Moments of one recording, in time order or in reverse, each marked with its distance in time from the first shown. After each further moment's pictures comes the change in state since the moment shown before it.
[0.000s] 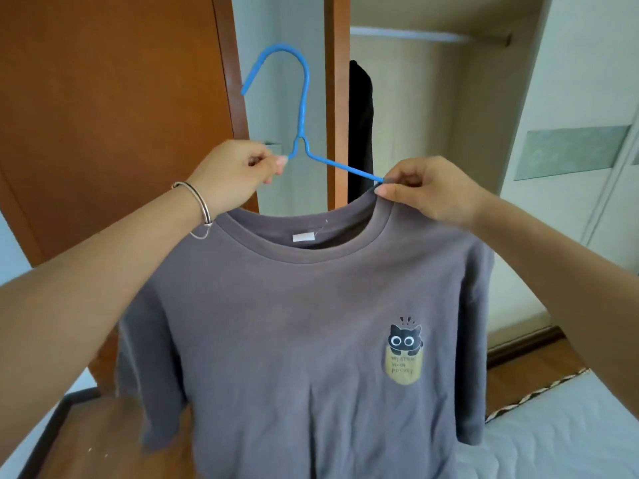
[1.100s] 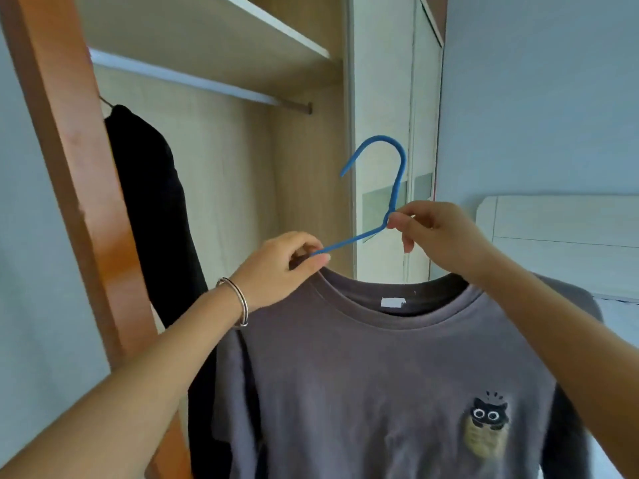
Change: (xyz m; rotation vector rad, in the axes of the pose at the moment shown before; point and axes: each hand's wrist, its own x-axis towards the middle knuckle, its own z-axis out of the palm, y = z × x) left_hand 0.335 0.006 0.331 -0.461 -0.391 0.623; right_hand 0.165 0.223 -0.111 -0.386 0.586 0.464
